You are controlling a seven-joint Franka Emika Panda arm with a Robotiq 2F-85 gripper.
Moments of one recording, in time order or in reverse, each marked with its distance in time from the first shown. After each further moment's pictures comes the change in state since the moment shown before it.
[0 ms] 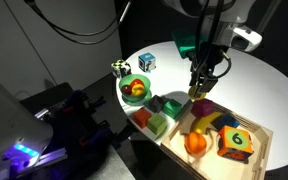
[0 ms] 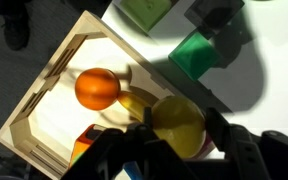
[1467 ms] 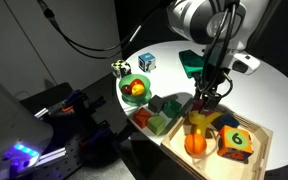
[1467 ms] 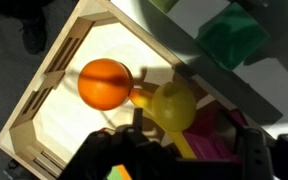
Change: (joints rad) arm 0.011 0.188 -0.033 0.110 -0.030 0.030 0.061
